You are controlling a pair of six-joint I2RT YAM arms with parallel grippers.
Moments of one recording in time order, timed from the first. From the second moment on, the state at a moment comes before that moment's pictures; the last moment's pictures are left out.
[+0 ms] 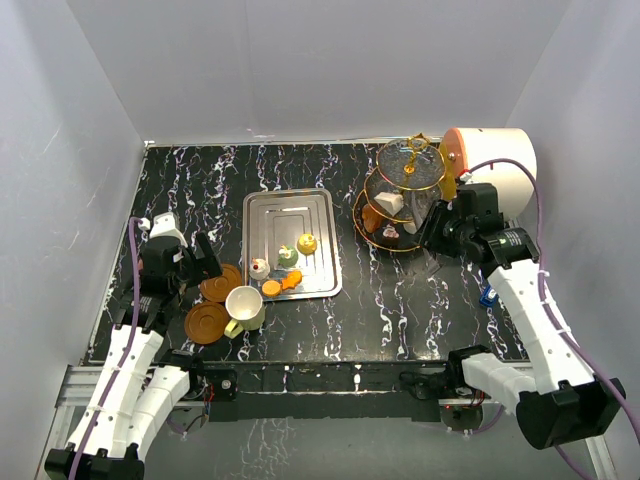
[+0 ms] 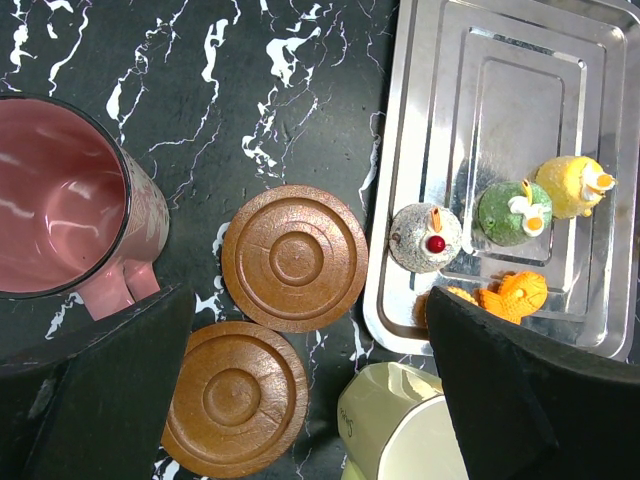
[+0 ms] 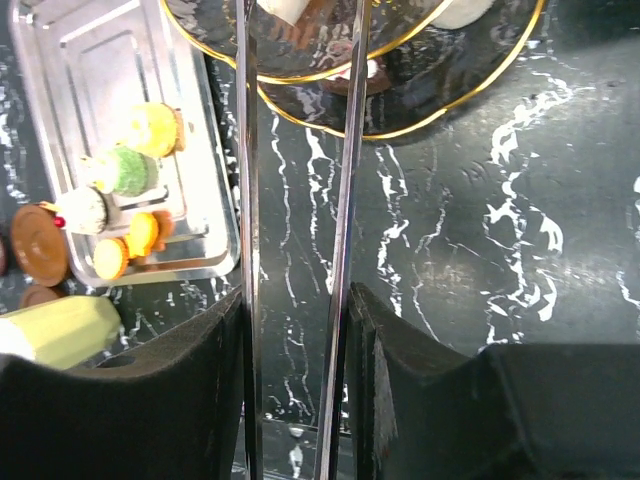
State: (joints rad) left arm -0.16 0.66 0.69 -0.66 -0.19 -0.37; right arm 0.22 1.01 1.08 -0.84 -0.07 0.49
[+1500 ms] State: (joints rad) left arm -0.16 0.68 0.69 -0.66 -0.18 -0.37; right arm 0.10 1.16 1.07 -0.76 -0.34 0.44
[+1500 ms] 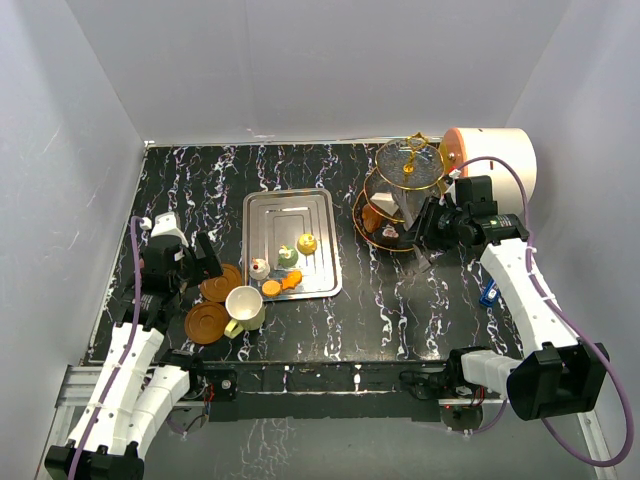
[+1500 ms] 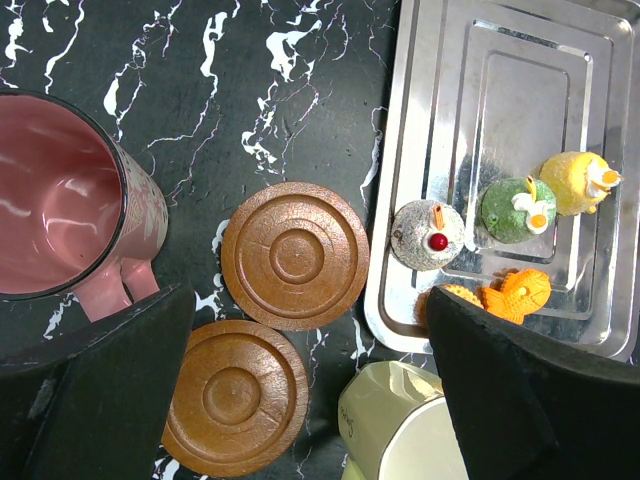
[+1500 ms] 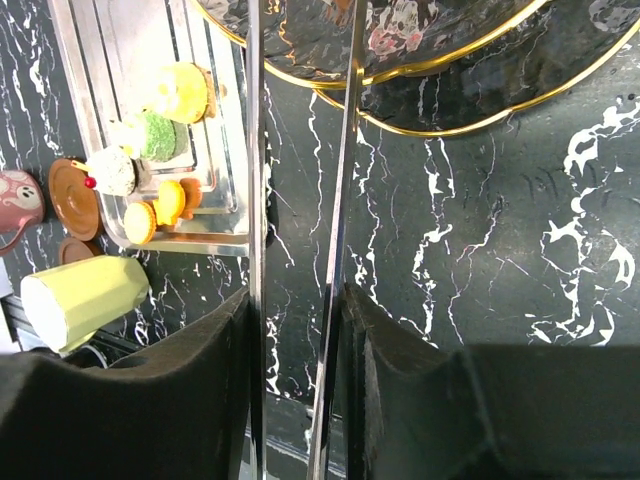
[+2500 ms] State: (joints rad) left arm -0.16 0.68 0.69 -0.66 -0.17 -0.37; right arm 0.10 1.08 1.15 -0.89 -0.12 0.26
